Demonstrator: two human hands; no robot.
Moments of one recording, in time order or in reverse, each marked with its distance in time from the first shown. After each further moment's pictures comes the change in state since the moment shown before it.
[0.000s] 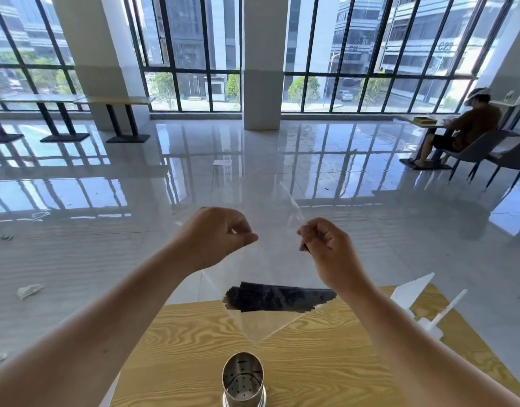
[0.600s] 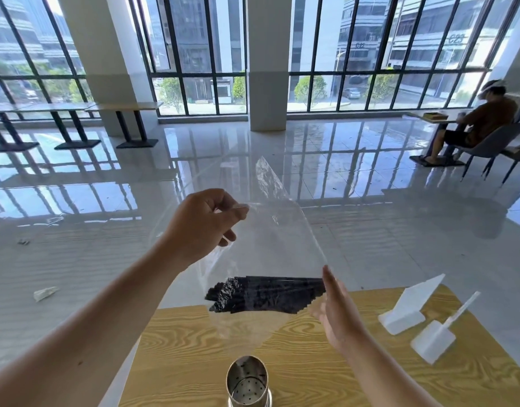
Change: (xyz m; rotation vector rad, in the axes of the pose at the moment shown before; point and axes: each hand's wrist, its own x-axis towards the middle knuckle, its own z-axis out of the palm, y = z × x) left_hand 0.004 0.016 -0.017 -0.417 0.171 -0.179; right_hand -0.068 0.067 0.015 0.544 0.027 0.736
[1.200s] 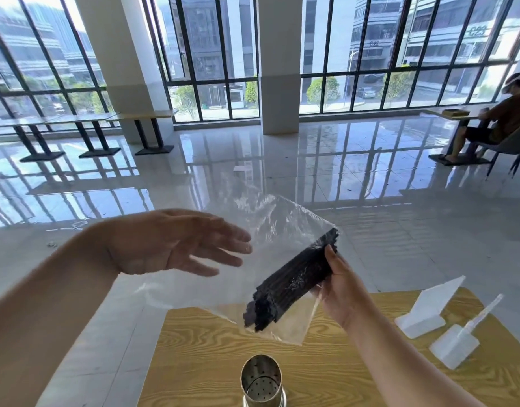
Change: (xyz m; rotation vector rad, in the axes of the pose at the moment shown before) left_hand -0.021 0.021 -0.083 -0.345 -0.884 -0.368; right_hand 0.020 -0.038 0.025 0.396 -0.102 0.015
